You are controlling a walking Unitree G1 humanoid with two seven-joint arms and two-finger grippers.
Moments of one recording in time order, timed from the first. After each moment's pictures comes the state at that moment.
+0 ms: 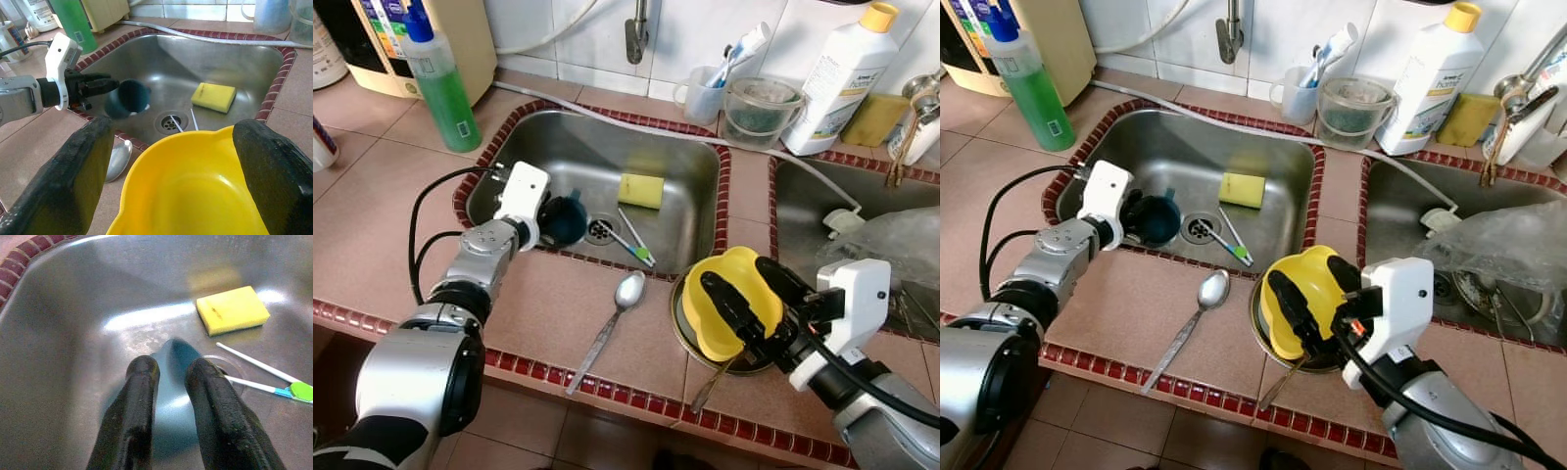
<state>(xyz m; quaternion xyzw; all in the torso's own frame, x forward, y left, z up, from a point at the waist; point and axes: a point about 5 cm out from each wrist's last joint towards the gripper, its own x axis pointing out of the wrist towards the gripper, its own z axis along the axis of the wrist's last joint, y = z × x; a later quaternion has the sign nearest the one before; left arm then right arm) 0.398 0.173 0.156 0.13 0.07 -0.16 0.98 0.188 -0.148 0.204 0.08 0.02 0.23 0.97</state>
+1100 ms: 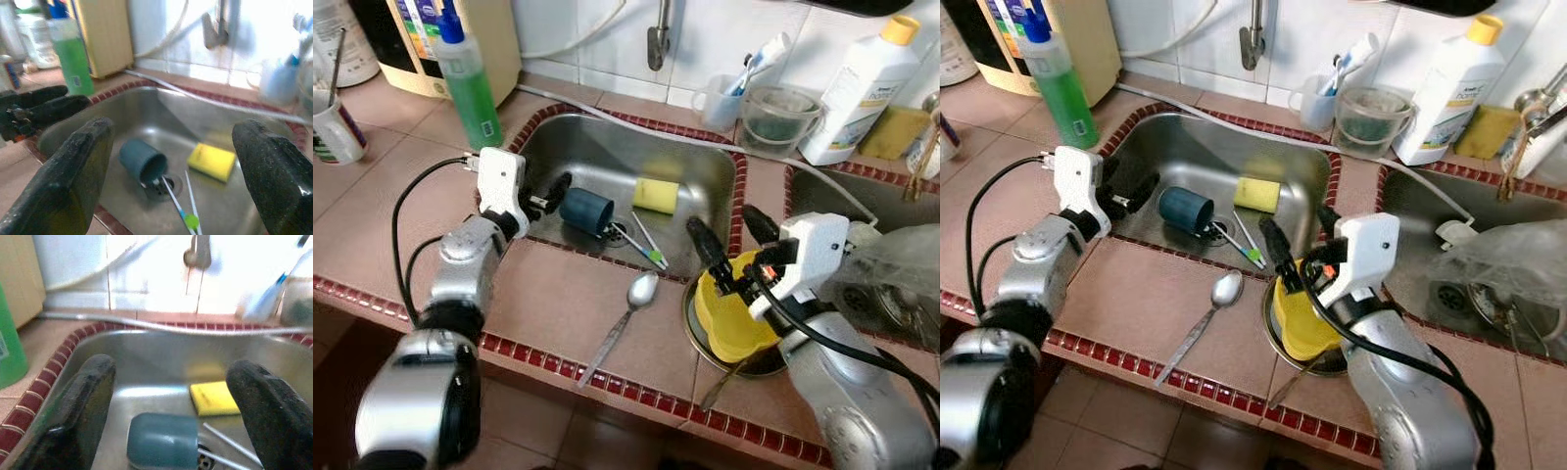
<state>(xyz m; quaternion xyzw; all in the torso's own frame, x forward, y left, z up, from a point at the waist) 0.381 0.167 0.178 0.02 -0.09 -0.20 0.98 0.255 -0.127 0.200 0.05 -0.09 0.20 0.97</state>
